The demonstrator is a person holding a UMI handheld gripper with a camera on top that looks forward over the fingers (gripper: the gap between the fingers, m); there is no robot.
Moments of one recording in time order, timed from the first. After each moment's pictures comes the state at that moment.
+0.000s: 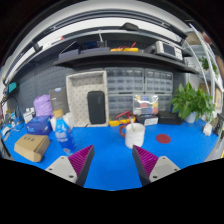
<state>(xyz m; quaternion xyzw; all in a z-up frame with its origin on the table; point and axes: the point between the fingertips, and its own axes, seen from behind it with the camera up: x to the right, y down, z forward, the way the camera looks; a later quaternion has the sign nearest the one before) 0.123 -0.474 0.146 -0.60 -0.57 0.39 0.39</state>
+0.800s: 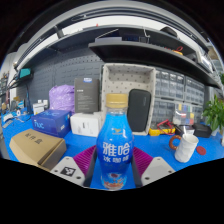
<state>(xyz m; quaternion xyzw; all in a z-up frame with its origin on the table) -0.042 -0.508 0.113 -0.50 -0.64 0.43 0.40</state>
